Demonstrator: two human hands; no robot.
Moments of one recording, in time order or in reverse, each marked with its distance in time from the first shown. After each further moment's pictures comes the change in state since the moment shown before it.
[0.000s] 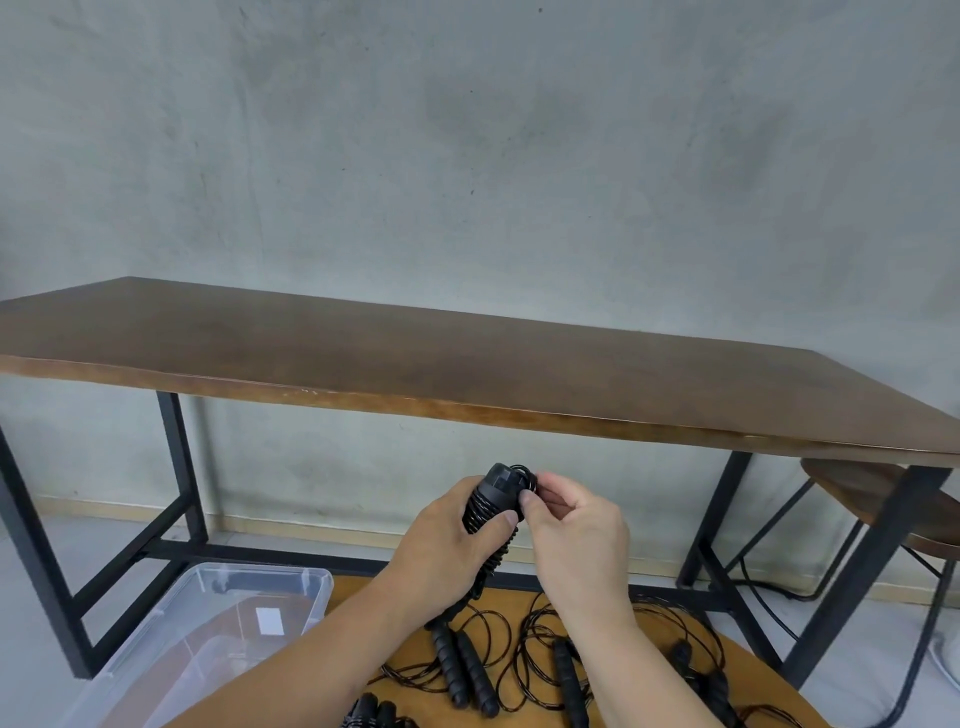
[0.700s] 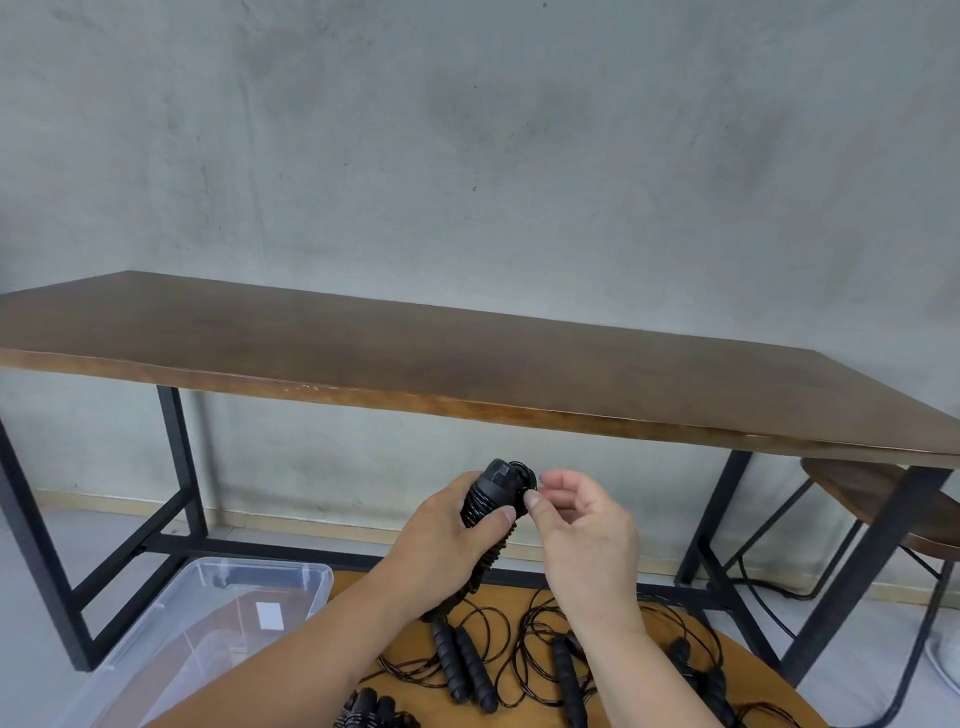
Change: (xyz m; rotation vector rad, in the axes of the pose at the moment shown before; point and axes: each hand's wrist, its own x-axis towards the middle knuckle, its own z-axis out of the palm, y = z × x) left_hand 0.001 -0.002 -0.004 -0.033 -0.019 0.016; right_hand -0.003 0.001 -0.005 0.052 -0.021 0.033
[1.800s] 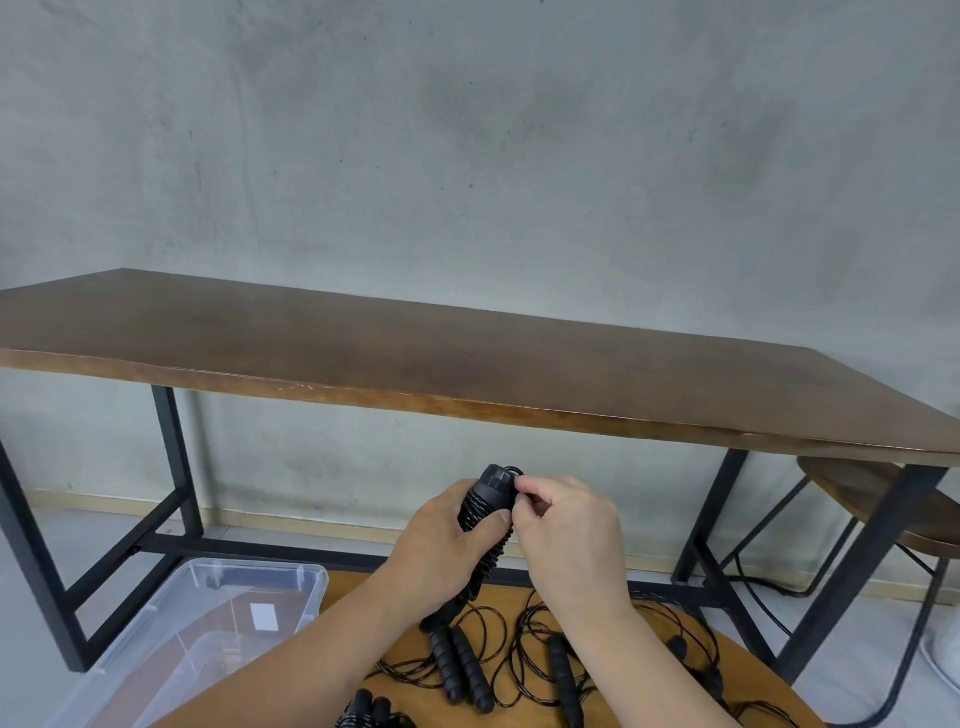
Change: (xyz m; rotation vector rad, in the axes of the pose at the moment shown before) left_hand 0.006 -0.005 0.007 0.032 0.023 -0.077; right_hand 0.006 -0.005 0.004 -0.438 -0.027 -0.309
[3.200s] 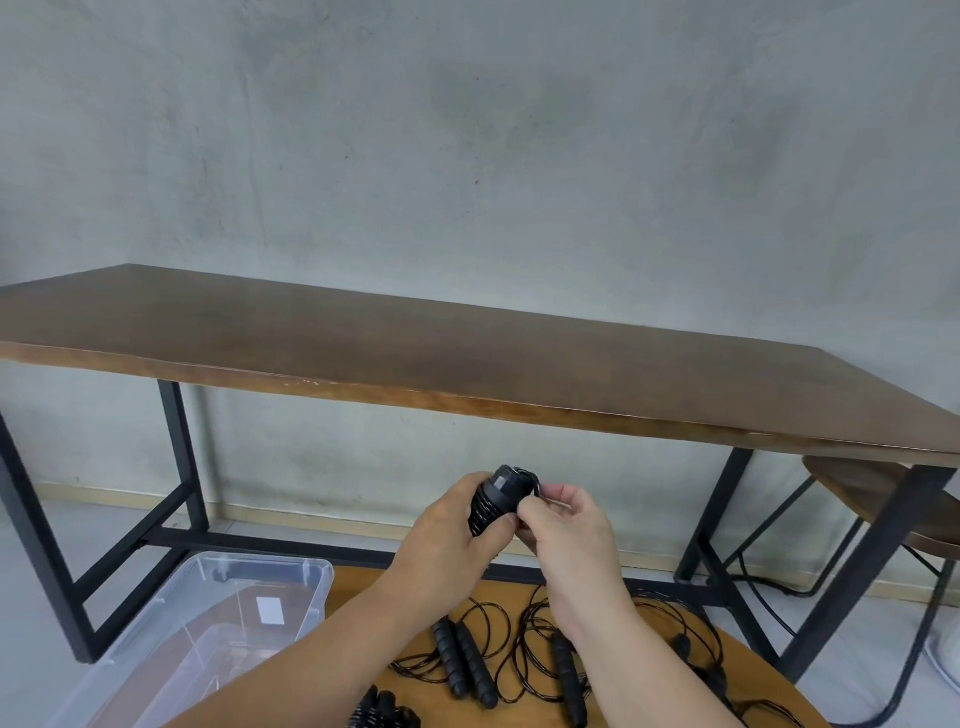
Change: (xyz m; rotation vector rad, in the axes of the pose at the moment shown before) left_hand -0.004 -0.006 0.004 0.094 0.043 0.083; right_hand -0.002 0.001 0.014 0.820 -0.102 0.673
